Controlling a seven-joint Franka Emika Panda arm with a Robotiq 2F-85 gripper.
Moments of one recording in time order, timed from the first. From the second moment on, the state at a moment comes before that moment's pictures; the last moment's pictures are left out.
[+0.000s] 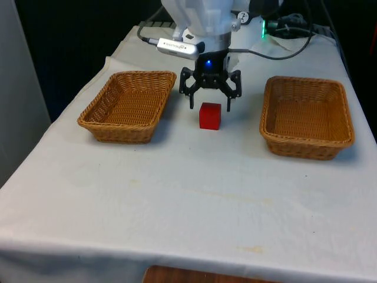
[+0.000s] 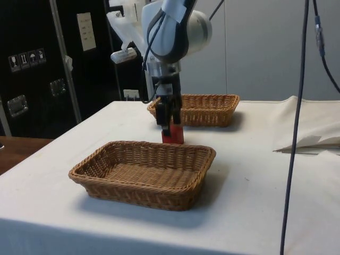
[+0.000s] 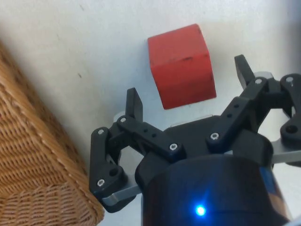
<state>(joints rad) 0.31 0.40 -0.40 -2.27 0.25 2.61 -0.29</state>
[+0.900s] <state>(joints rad) 0.31 0.45 -0.40 -2.24 0.25 2.61 -0.27</state>
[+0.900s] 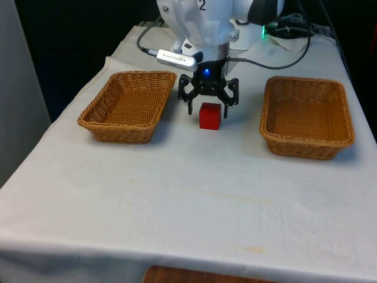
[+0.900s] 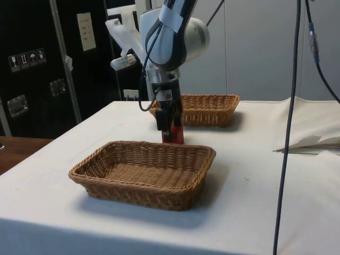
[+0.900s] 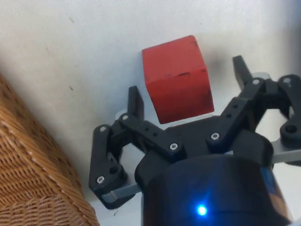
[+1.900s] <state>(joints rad) 0.31 0.37 -0.42 -2.24 0.23 2.55 -0.28</state>
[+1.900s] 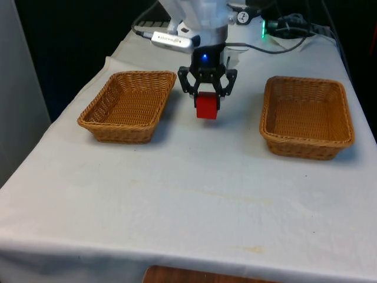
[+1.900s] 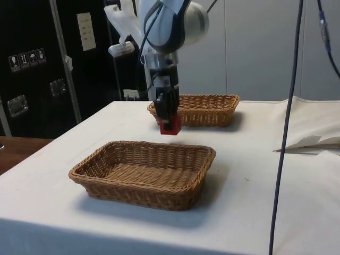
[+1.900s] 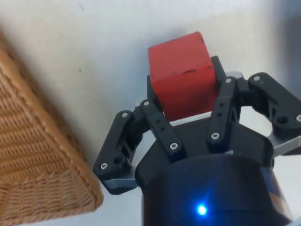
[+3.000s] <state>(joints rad) 0.31 0.16 -0.46 -2.23 0.16 2.34 -0.28</state>
